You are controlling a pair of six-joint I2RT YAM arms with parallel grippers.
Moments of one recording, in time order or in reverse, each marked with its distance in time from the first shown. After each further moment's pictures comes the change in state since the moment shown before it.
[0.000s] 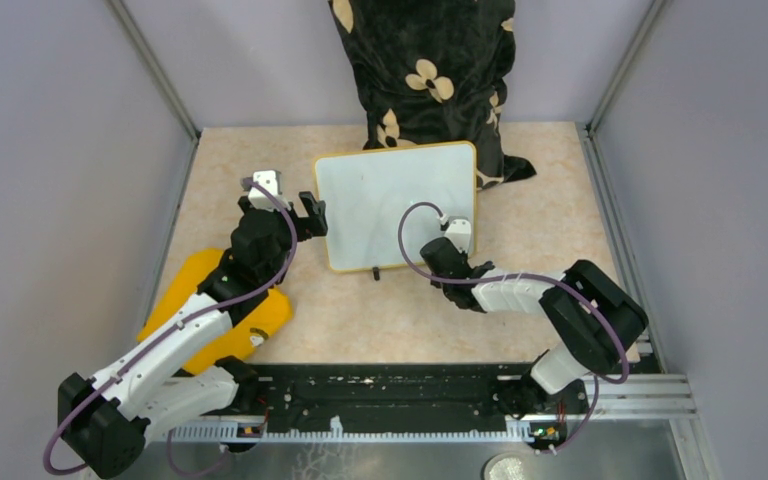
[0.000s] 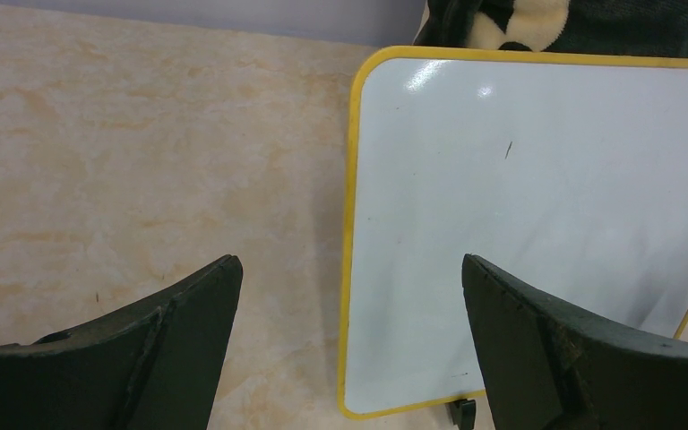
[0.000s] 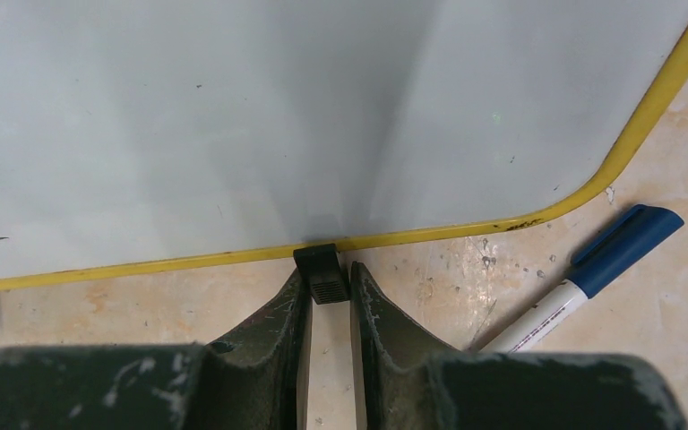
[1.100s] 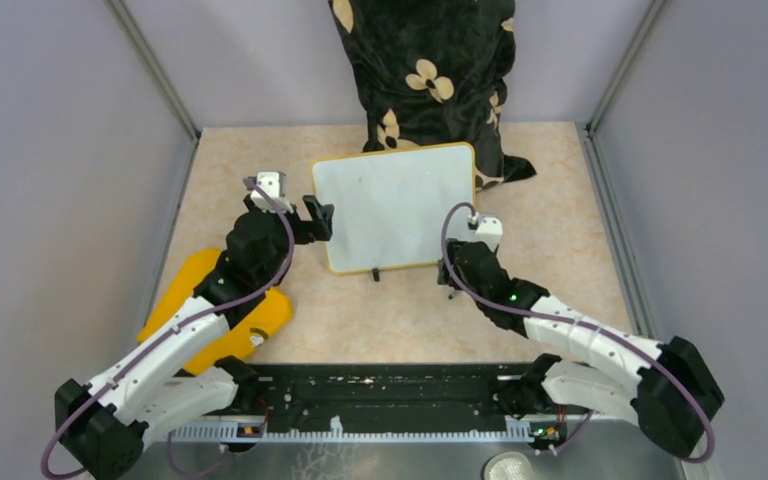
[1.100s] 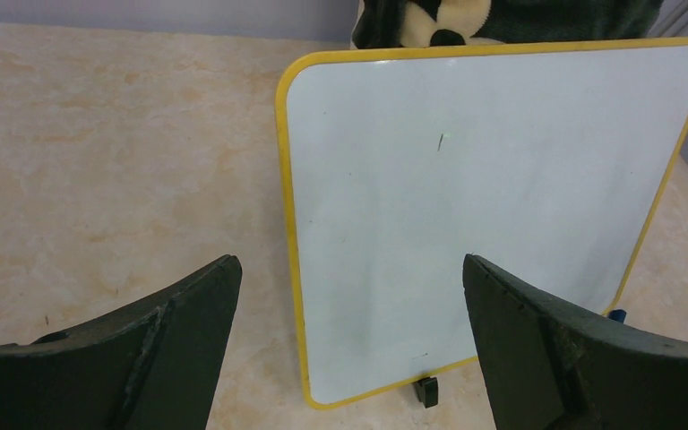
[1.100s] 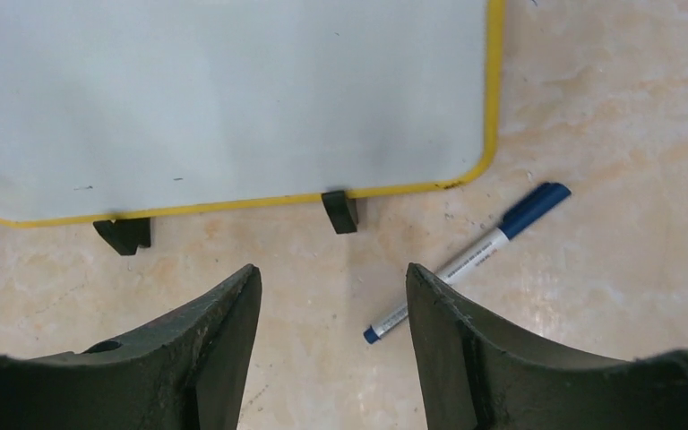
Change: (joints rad) left arm 0.000 -0.022 0.000 -0.003 0.124 0.002; right arm 0.013 -0.470 -0.065 -0.182 -0.058 -0.041
